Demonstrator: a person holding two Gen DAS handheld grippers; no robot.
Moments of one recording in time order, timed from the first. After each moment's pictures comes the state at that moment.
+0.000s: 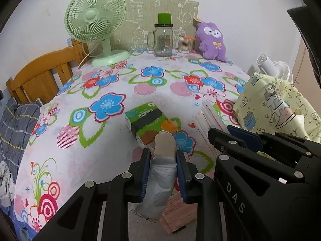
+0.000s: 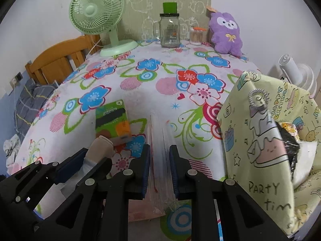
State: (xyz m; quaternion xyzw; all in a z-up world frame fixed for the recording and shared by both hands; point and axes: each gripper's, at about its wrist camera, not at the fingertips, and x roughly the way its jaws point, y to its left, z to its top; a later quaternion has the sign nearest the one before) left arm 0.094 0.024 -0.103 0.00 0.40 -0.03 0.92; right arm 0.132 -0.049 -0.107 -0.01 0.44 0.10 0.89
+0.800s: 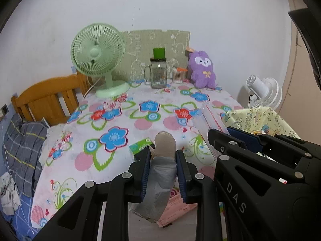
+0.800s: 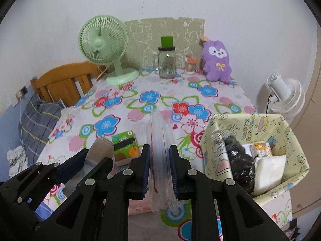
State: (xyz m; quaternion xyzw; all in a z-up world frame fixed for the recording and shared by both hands) left arm 0.064 0.013 -0.028 0.01 0.33 -0.04 0.94; right arm 0.098 -0.063 -0.027 0.00 0.37 0.09 0.93
